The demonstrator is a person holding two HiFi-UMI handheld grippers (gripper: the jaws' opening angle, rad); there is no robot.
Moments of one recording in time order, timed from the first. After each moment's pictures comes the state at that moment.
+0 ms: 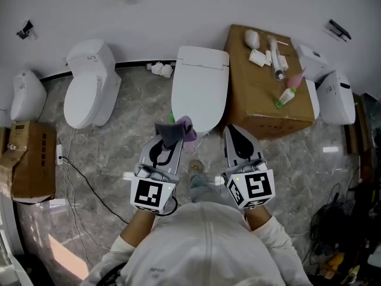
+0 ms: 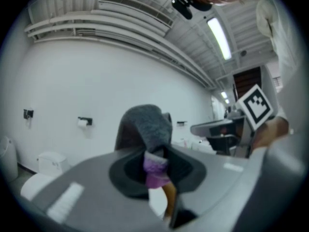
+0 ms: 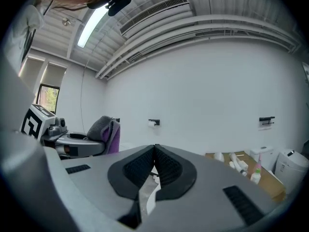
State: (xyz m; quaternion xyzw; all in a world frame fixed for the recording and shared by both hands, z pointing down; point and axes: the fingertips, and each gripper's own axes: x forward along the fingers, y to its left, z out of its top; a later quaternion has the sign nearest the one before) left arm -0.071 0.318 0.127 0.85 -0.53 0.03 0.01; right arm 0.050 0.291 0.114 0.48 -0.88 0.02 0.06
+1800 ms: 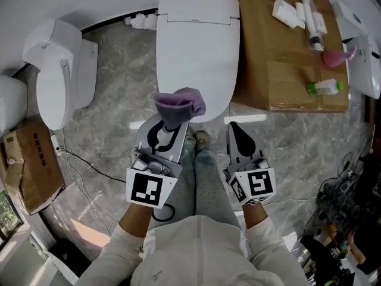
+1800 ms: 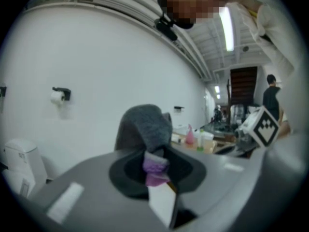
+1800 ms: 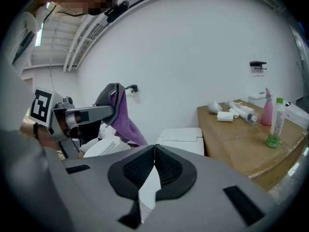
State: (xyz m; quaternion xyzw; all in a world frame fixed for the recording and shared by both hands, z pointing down) left arm -0.039 0.075 0.285 0.88 -0.46 0.09 0.07; right arm 0.075 0.105 0.355 0.51 -0.83 0.22 0.12
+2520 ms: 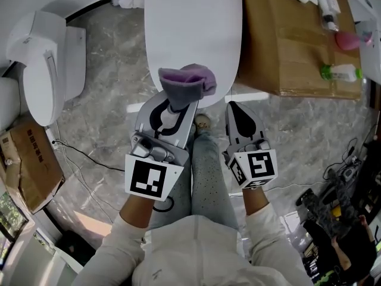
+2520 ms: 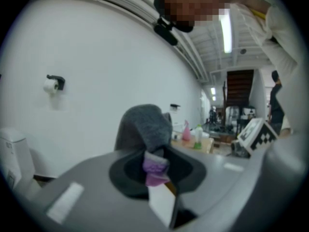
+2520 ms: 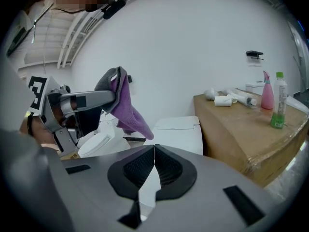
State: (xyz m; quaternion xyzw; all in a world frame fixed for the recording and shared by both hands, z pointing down) left arm -0.009 0.056 0.344 0.90 -0.43 0.09 0.07; right arm 0.082 0.093 0.442 0.51 -0.81 0.24 0.14
